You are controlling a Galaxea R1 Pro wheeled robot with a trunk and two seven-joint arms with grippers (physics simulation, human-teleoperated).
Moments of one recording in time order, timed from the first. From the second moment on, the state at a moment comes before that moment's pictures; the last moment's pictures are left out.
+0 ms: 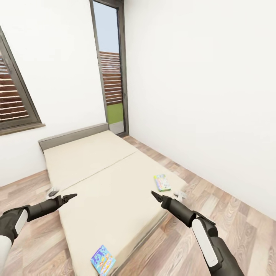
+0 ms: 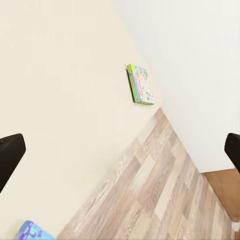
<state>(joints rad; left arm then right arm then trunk) -0.71 0.37 0.47 -0.49 0.01 0.55 -1.01 -0.33 0.03 0.01 -1.29 -0.56 0.50 0.40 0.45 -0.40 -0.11</state>
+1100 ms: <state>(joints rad) -0.72 0.37 0.47 -0.49 0.01 0.55 -1.01 -0.33 0.03 0.01 -1.29 -0.56 0.50 0.40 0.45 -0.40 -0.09</state>
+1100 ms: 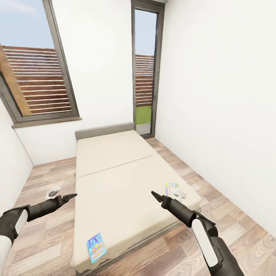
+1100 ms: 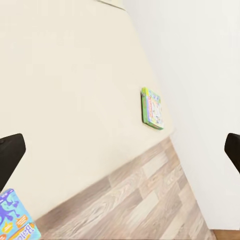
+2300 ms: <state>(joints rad) -0.72 0.37 0.47 -0.49 0.01 0.55 -1.02 -0.33 0.03 0.01 -1.29 -0.56 0.50 0.40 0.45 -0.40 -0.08</state>
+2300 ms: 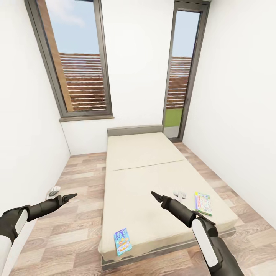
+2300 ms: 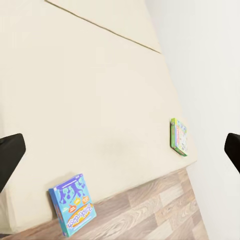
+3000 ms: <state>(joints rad) -0.72 0.37 0.47 -0.49 0.01 0.55 -1.02 -0.33 0.03 0.01 -1.29 -0.56 0.50 0.40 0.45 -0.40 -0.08</state>
